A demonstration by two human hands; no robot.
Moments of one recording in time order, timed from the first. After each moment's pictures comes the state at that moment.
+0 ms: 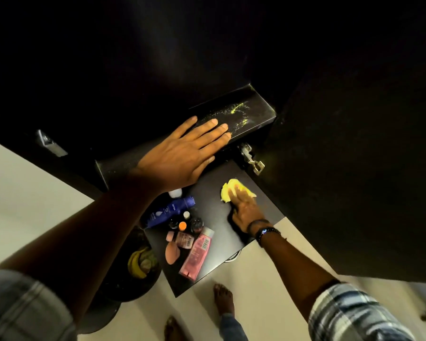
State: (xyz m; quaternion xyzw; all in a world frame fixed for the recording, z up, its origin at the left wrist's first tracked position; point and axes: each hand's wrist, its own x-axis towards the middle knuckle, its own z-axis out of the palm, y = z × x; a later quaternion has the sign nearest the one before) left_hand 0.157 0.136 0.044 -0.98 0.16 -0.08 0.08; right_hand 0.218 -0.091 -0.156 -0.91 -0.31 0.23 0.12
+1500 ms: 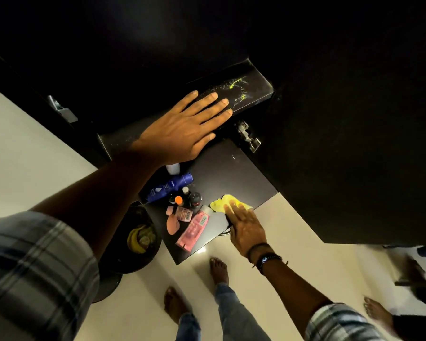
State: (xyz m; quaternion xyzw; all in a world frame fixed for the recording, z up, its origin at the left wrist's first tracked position) left_hand 0.155 0.134 0.048 -0.98 0.18 -0.08 0.08; right_hand 0.108 -0.146 -0.158 -0.91 -0.33 0.23 0.08
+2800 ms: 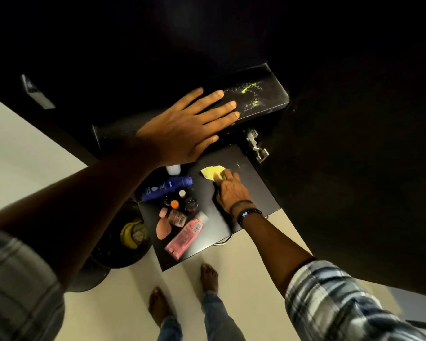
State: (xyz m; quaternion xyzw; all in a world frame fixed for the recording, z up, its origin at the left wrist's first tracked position) left_hand 0.159 0.136 0.044 -0.98 0.15 -0.09 0.09; right_hand 0.212 -0.052 -0.143 -0.91 -0.38 0.18 0.02
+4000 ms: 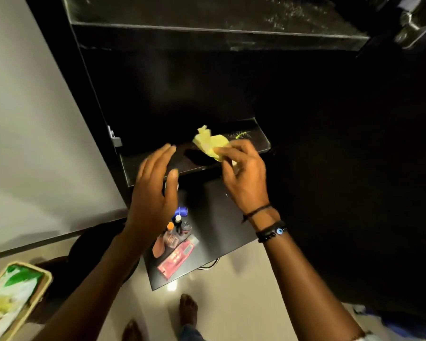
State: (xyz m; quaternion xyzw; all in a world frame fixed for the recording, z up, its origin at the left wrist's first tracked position) left_hand 0.061 0.096 0.058 -0.85 -0.20 -0.33 -0.37; right_hand 0.193 -0.026 0.097 -0.84 -0.37 -0.07 0.39
